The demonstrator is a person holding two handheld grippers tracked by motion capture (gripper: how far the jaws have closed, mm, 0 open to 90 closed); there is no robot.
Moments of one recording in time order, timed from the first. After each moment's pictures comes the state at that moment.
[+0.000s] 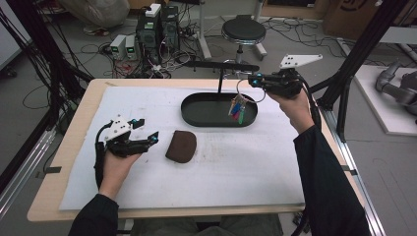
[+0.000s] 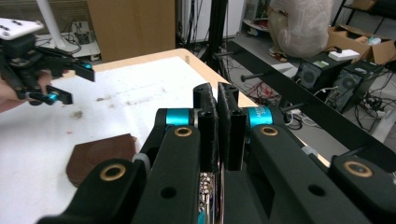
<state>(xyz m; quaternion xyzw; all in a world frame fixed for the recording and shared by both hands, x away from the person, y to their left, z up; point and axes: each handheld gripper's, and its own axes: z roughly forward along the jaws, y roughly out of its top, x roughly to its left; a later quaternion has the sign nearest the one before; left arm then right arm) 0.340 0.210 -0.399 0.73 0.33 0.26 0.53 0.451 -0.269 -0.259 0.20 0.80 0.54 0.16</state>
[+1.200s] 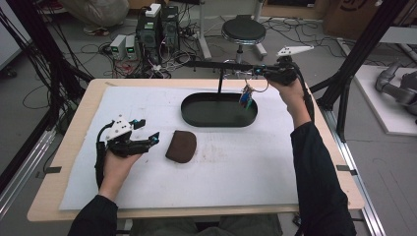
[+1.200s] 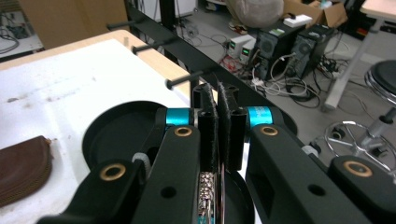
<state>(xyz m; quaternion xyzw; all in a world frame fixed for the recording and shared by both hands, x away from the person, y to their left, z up) 0.343 0.209 -0.402 0.74 0.33 0.26 0.53 0.526 -0.287 -0.283 0.29 0.80 0.50 0.19</state>
